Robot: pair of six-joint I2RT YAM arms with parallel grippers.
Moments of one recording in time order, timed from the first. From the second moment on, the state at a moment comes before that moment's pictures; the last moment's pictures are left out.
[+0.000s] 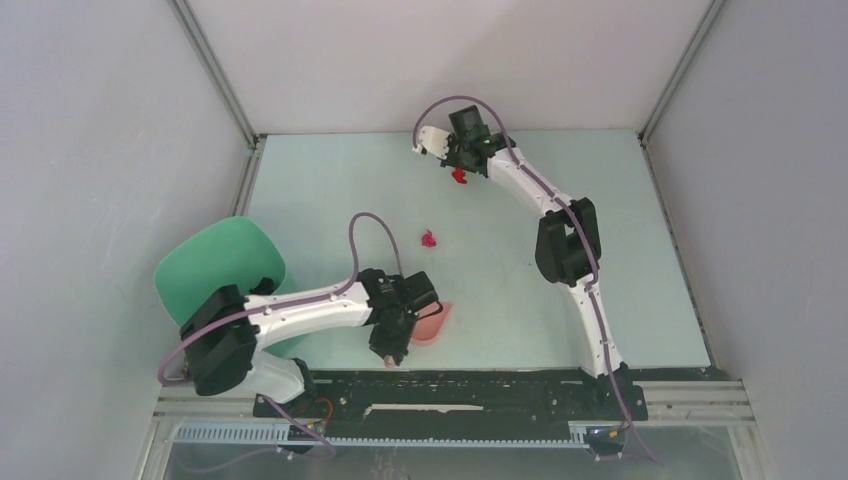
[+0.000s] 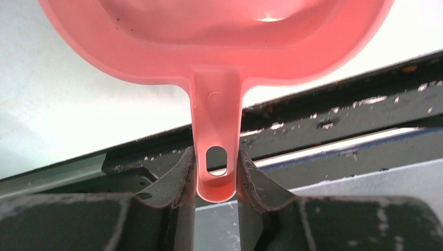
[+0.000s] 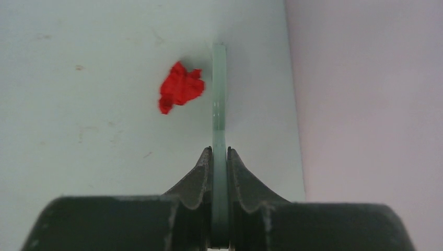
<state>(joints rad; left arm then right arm) -1.05 1.38 0.88 -0.97 0.03 -0.73 0.48 2.38 2.26 -0.62 0.07 -0.95</state>
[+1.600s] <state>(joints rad) -1.02 1.38 0.85 -0.87 -0.05 -0.79 0.69 2.11 1.85 -0.60 0.00 -0.72</state>
